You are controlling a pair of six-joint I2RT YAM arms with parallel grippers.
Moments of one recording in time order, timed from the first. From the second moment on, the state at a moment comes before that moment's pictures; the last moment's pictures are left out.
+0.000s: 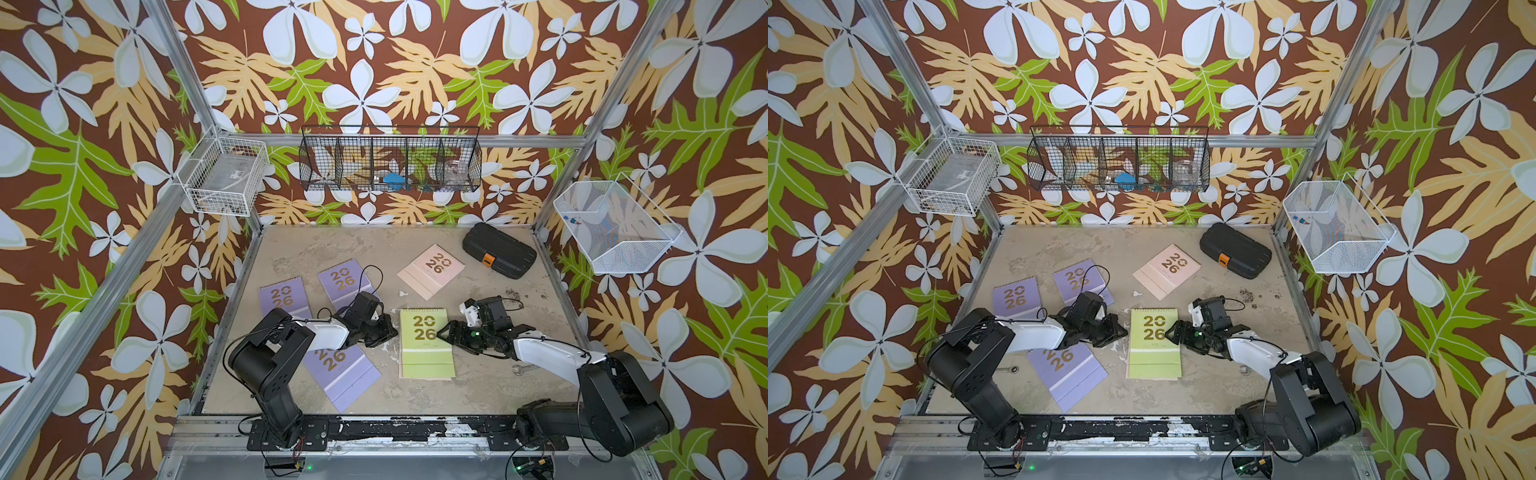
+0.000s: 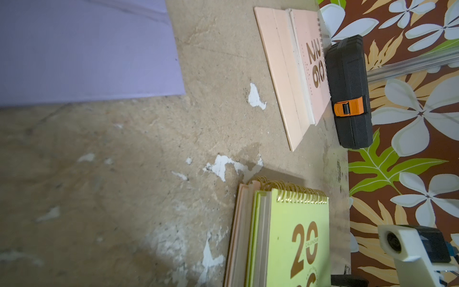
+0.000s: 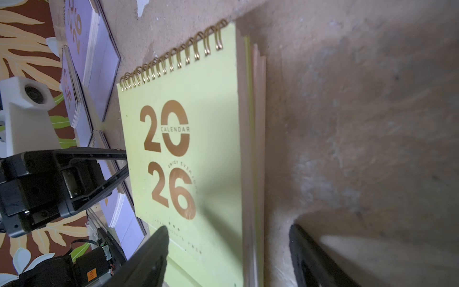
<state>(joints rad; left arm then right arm) -0.62 1.71 0.71 0.15 0.41 -1.01 0.32 1.35 0.51 -0.15 -0.48 0.63</state>
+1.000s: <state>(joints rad) -0.63 1.72 0.73 0.14 0.39 -1.03 0.33 1.29 0.55 -0.25 -0.54 0.60</state>
